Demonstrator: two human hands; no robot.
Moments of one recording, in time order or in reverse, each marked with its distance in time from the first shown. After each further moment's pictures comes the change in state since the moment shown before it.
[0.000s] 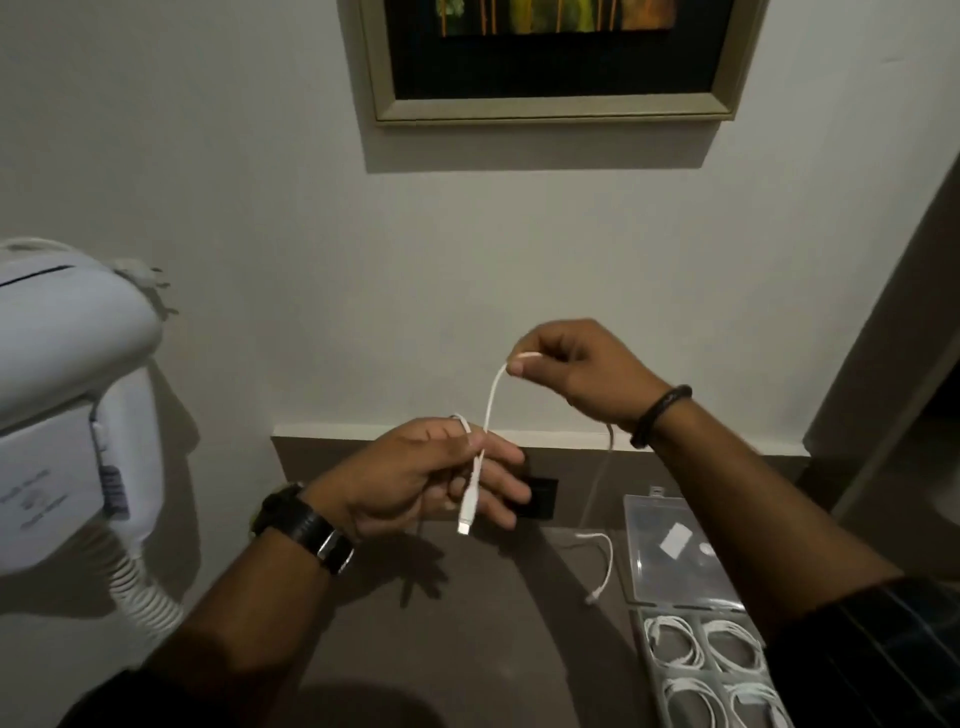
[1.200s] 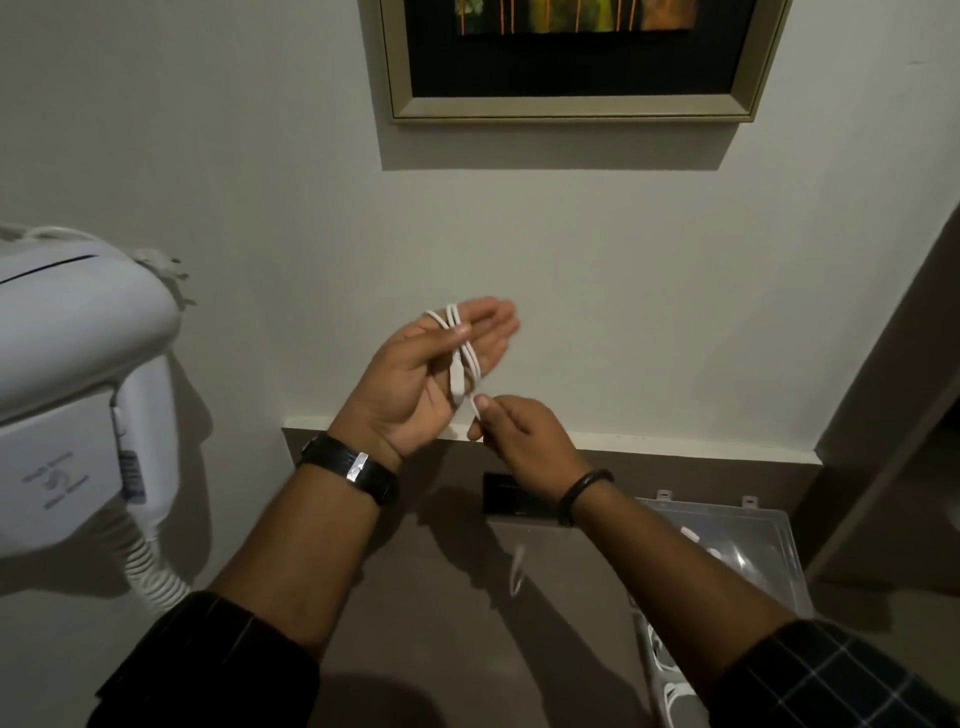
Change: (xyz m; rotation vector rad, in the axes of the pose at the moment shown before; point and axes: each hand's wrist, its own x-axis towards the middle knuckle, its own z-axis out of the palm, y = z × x) left_hand 0.034 0.043 -0.003 -0.413 0.165 0.488; right_hand -0.020 0.015 0.088 0.163 0.060 0.182
